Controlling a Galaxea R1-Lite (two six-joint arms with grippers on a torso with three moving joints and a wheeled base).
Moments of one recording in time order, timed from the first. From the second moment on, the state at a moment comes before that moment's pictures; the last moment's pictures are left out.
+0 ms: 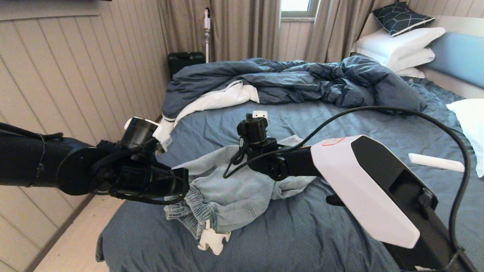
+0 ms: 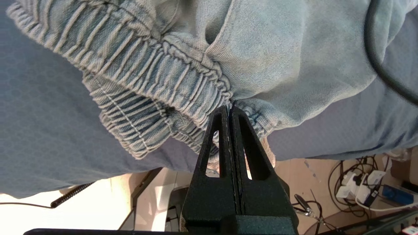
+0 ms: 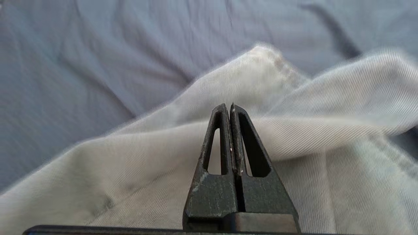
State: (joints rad) left arm -0.47 1.79 -1.05 0.07 -0.10 -0.44; right arm 0.59 2.51 -1.97 -0.29 -0.68 0.26
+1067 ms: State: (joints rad) left arm -0.45 1.59 -0.96 0.18 -0.08 -0.50; right arm 0.25 2.06 -1.71 0.14 -0.33 0.35
